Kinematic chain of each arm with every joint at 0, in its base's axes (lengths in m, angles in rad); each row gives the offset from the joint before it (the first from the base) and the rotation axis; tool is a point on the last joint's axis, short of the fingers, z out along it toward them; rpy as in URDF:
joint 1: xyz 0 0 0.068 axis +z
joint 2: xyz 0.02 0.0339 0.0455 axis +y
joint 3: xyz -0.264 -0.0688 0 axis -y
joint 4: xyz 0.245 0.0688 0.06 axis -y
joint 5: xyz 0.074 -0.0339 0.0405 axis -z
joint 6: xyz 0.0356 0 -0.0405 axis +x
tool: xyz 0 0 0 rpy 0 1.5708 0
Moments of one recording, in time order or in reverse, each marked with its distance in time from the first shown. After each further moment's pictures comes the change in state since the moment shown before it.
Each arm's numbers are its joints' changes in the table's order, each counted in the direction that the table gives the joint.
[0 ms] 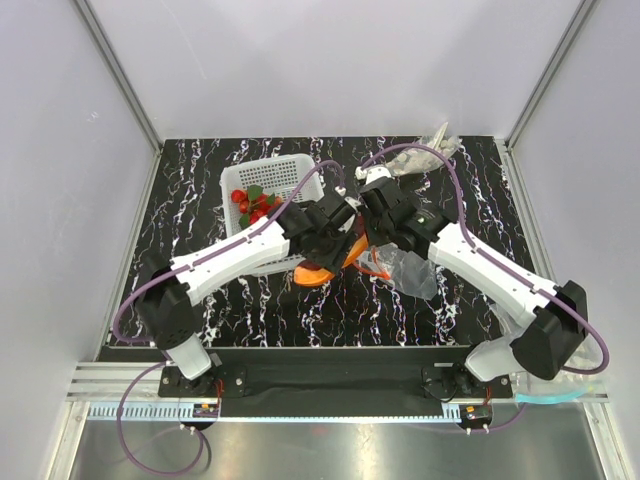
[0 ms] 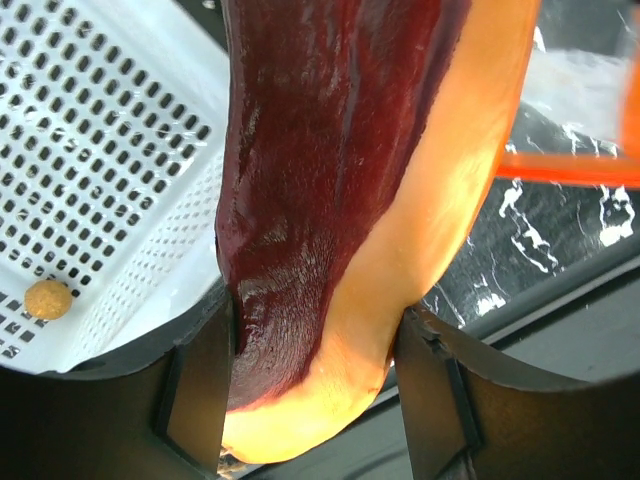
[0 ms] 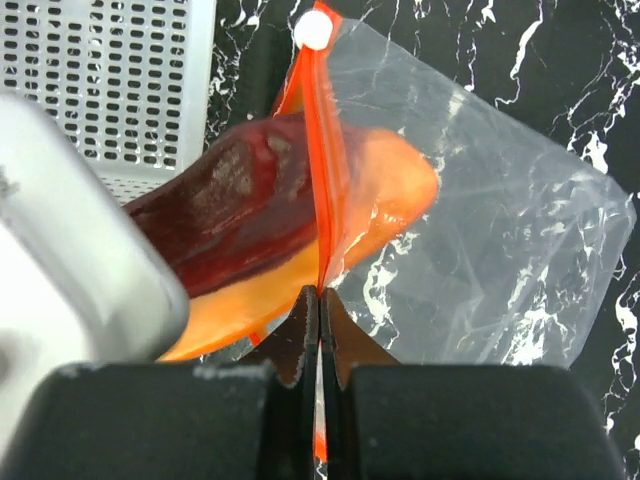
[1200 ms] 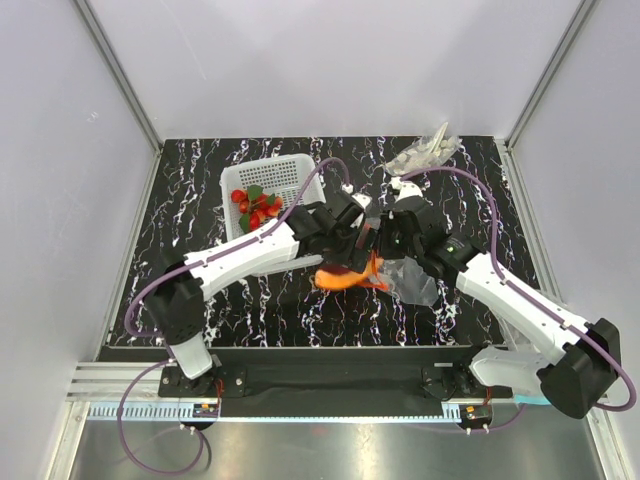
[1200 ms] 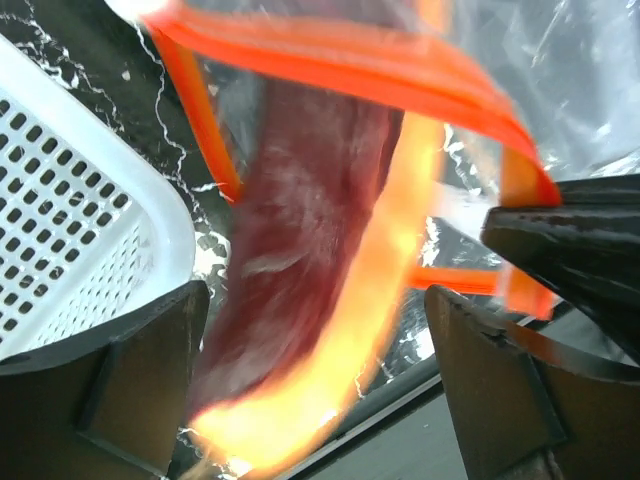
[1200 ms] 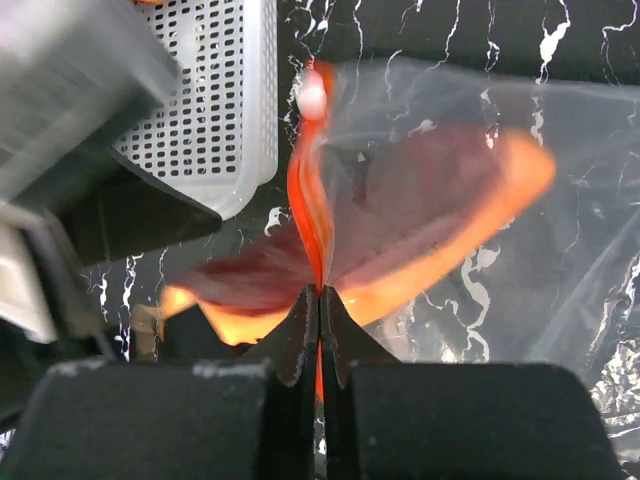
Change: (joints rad) left arm -0.013 0.058 -0.016 0.189 0.061 -0.097; right arm -0.062 -0.247 -0.298 0.221 -0.185 0.260
